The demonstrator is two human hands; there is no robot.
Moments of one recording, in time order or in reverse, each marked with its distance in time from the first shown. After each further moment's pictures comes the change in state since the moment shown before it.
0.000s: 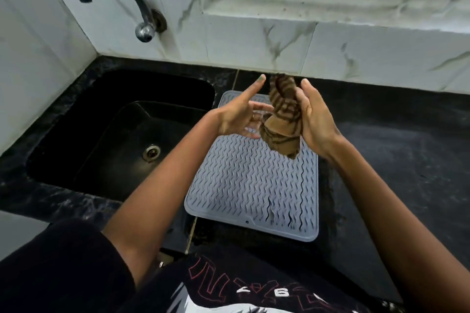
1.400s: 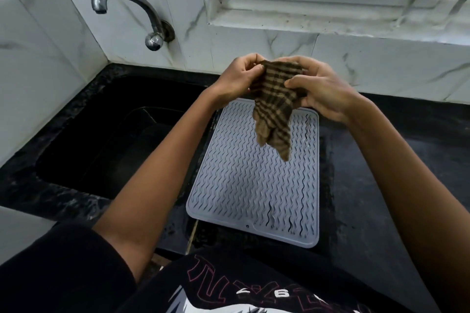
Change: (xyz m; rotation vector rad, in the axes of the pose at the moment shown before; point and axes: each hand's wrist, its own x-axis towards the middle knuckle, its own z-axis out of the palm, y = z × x) left_hand -0.030 0.058 0.000 0.294 0.389 0.539; right_hand 0.028 -0.062 -0.011 -0.313 -0.171 -0.045
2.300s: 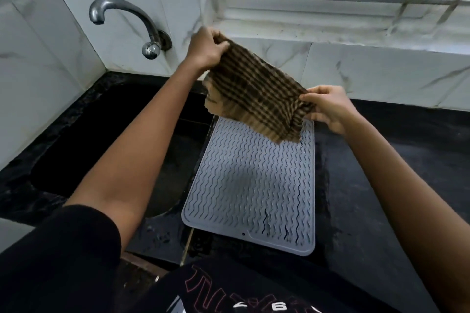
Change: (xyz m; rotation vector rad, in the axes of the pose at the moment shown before) left_hand 0.040 0.021 -0.055 0.495 0.429 -0.061; right_hand 0.002 0.032 -0.033 0.012 0.436 0.224
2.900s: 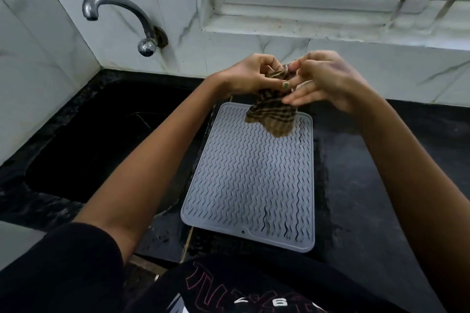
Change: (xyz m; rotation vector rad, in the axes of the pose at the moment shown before) left_hand -0.046 0.031 0.037 -0.254 -0.661 0.132; right_hand -0.038 -0.064 0.023 -0.145 -0.135 -0.065
